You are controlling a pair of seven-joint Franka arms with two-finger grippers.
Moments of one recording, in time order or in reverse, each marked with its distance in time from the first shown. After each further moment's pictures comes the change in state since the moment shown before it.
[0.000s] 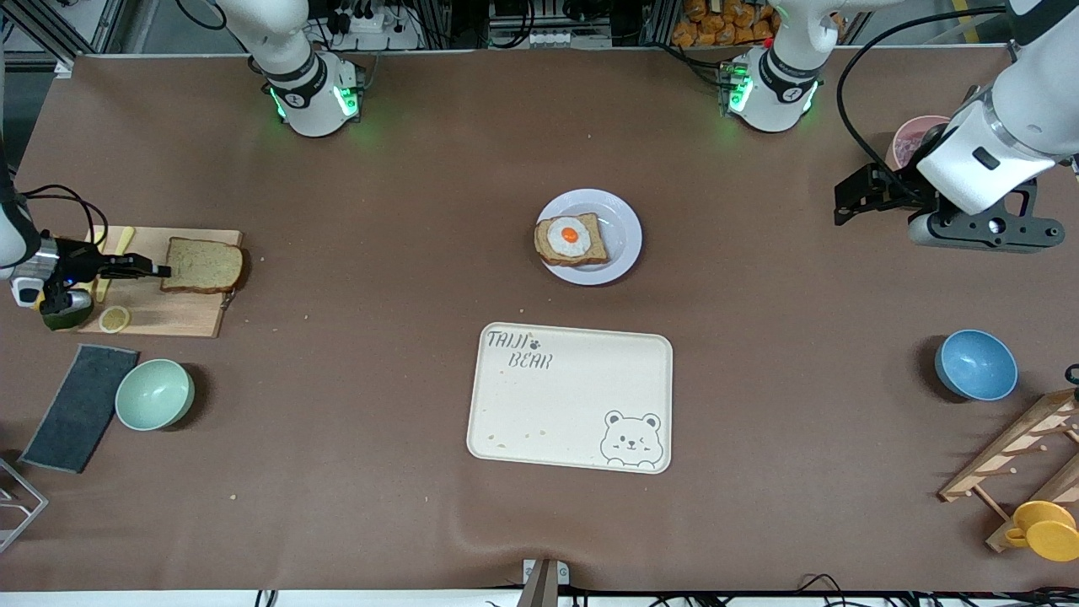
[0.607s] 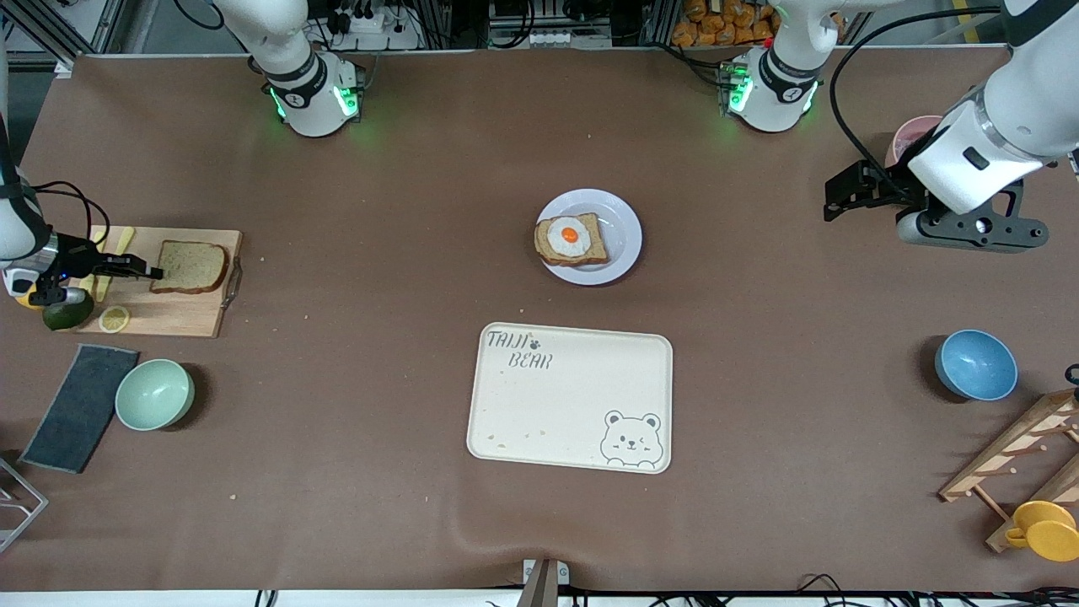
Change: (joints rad) left arm -0.004 0.000 -0.001 -0.006 -0.033 -0.012 0.000; right arm -0.035 0.001 -0.018 -0.089 -0.001 0.225 -0.004
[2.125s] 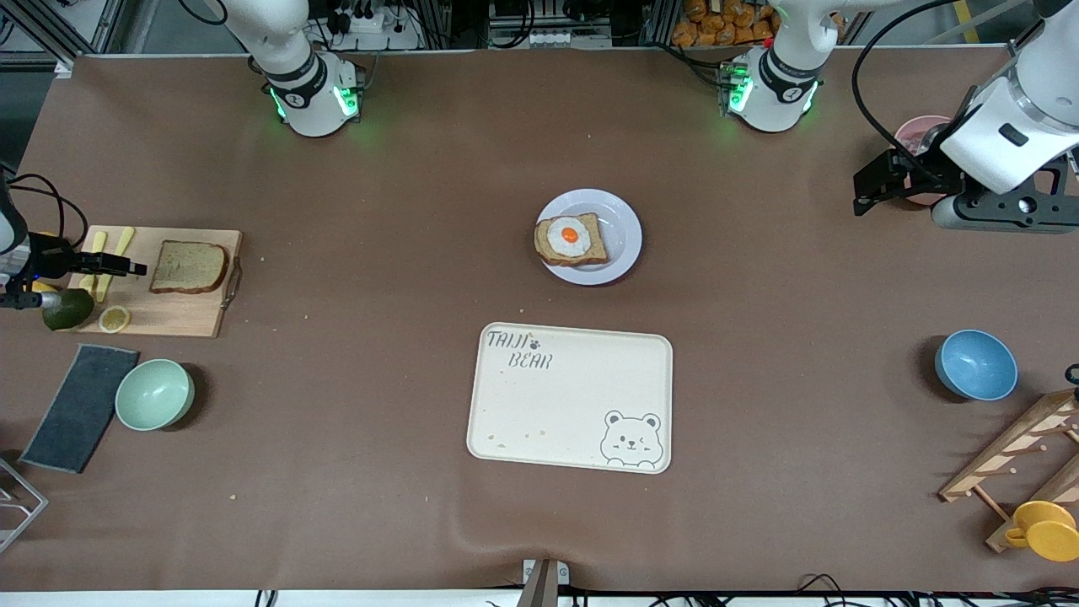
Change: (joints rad) left arm 0.011 -0.037 0.010 0.000 0.062 0.000 0.000; right arm 0.023 -0.041 -0.004 0.065 -0.090 -0.093 0.150
